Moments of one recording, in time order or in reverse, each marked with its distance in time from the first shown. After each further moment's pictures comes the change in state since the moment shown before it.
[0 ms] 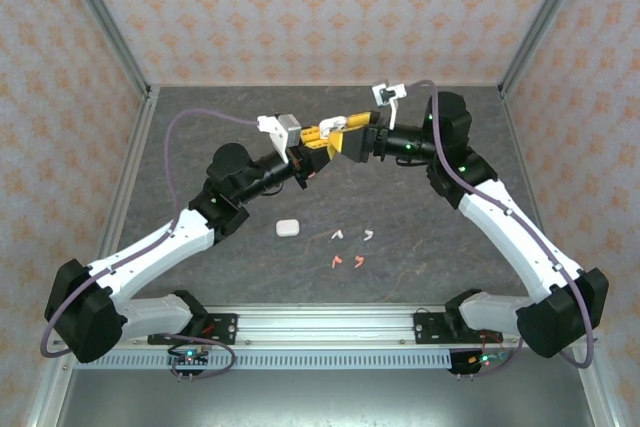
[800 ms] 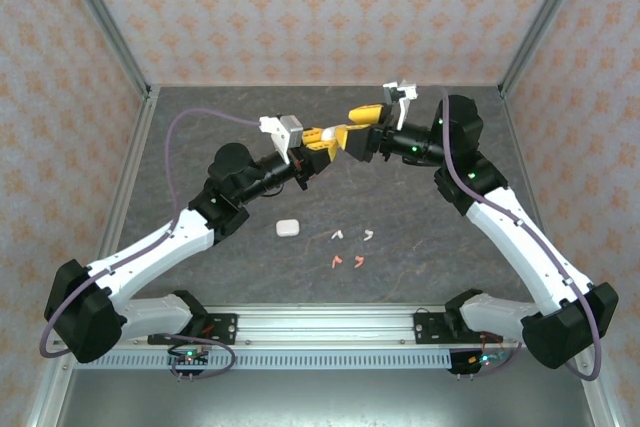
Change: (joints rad) left arm -0.007 -0.003 0.005 -0.035 -0.007 0.008; right arm 0.000 -0.053 0.000 -0.037 0.121 -0.096
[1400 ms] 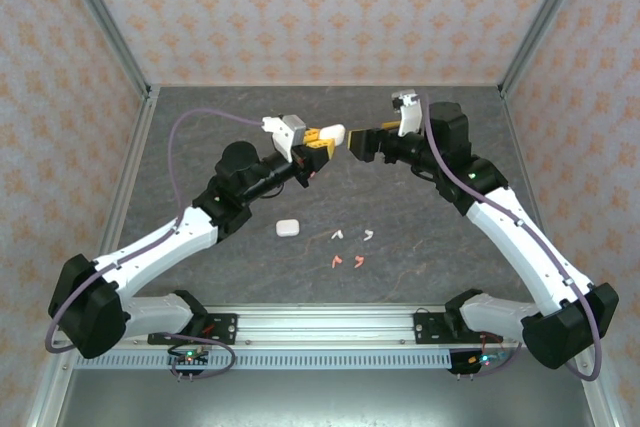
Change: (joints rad) left arm 0.029 0.034 -0.014 -0.042 -0.082 0.017; right arm 0.000 -0.002 0.000 -0.349 0.457 -0.089
